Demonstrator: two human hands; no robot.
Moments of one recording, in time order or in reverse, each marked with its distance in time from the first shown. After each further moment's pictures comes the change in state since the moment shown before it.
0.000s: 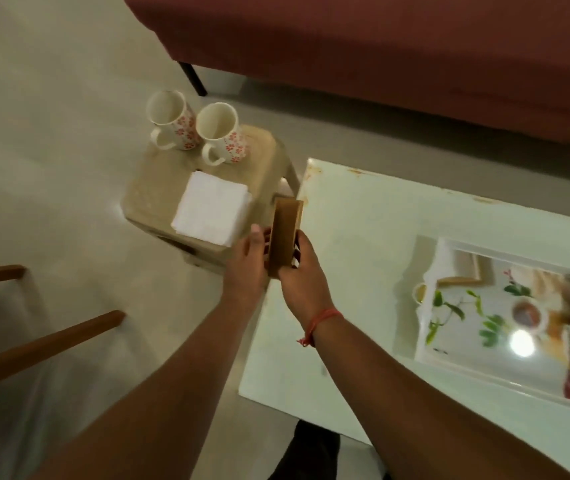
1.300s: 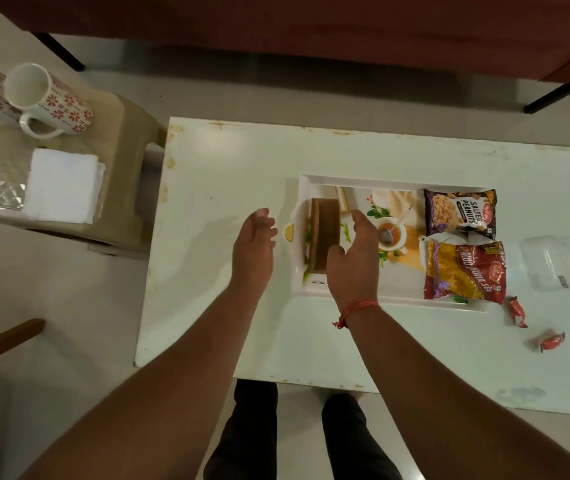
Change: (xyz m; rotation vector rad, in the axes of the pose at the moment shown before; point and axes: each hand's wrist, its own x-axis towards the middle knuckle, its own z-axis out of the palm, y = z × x) left_hand -0.093 -0.036 0.220 -0.102 -0.167 -0.048; right_hand -0.075 0.093 -0.257 -0.238 0.574 0.015
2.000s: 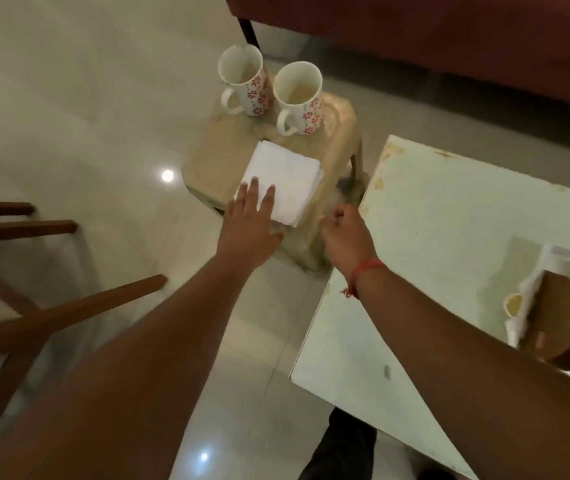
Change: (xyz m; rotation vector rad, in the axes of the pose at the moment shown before) left_hand 0.124 0.029 -0.370 1.477 0.183 0.352; right_hand -0.040 -0.153 0.324 -0.100 -0.559 -0.014
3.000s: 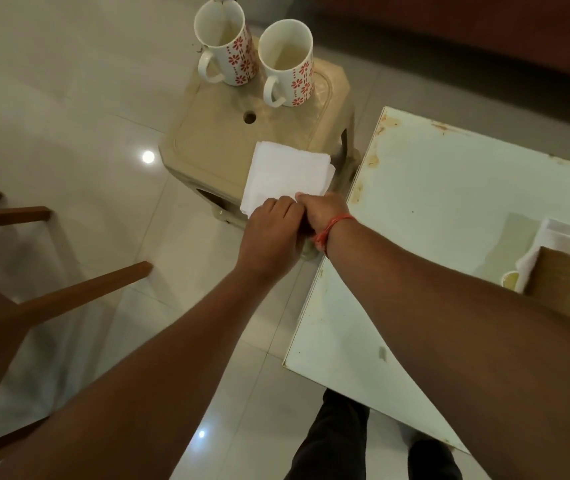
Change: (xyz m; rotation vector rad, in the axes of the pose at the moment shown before) left_hand -0.023 0.055 0.014 -0.232 0.370 0.306; right_hand 0.050 0.015 0.039 0.328 -0.025 0.307
